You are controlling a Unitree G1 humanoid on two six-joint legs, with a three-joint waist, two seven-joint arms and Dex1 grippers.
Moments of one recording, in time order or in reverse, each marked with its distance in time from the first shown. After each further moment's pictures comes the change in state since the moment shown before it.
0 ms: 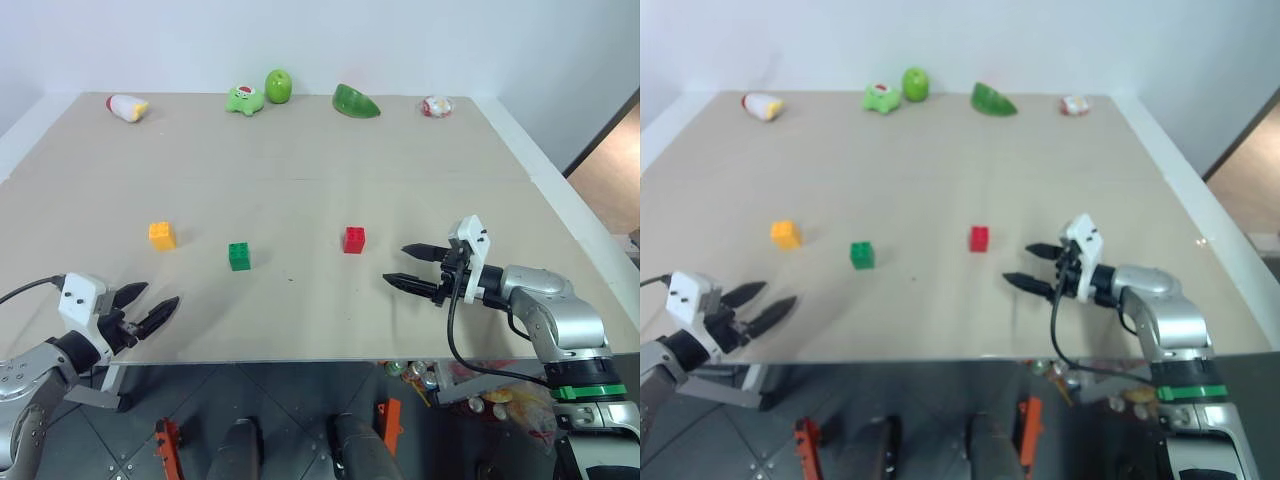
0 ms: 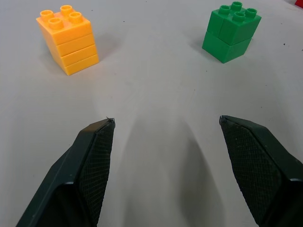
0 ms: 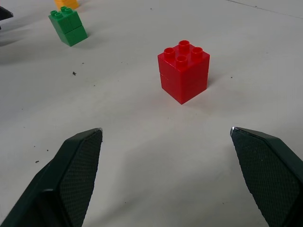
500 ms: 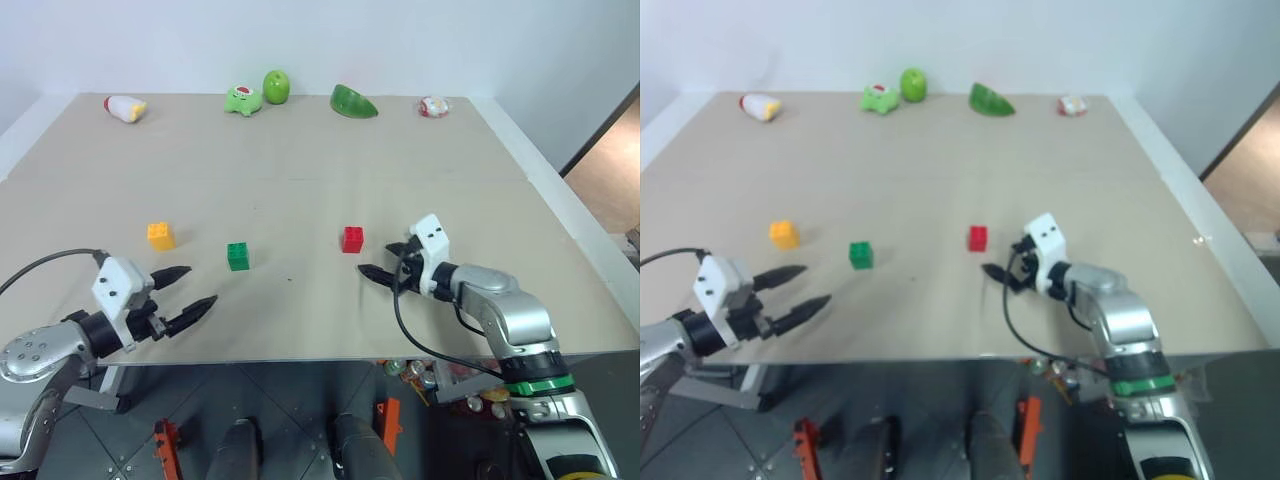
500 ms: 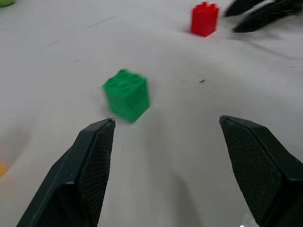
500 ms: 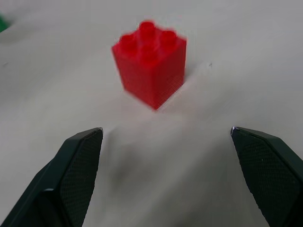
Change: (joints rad) left arm -0.076 0.070 -0.118 -0.181 0.032 -0.035 -0.119; right arm -0.086 0.203 0.096 -0.087 -0.149 0.226 -0.393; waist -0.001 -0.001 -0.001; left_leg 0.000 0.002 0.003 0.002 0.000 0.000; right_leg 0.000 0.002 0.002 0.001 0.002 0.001
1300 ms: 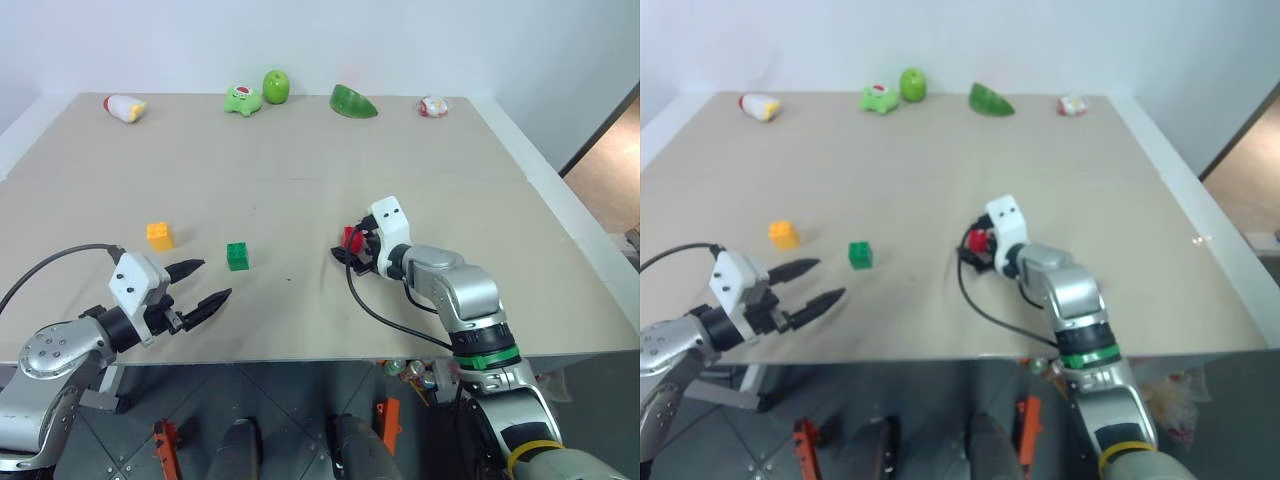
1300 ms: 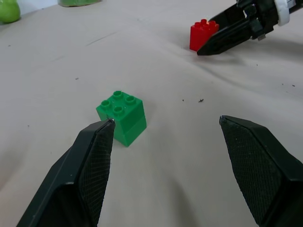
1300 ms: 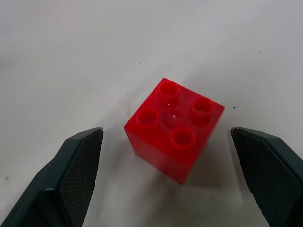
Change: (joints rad) left arm -0.017 -0.050 -0.032 -0.027 0.009 0.001 0.076; right arm -0.168 0.179 0.048 0.052 -0.080 0.196 -0.245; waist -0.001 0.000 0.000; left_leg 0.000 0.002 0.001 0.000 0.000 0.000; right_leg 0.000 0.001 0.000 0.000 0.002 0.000
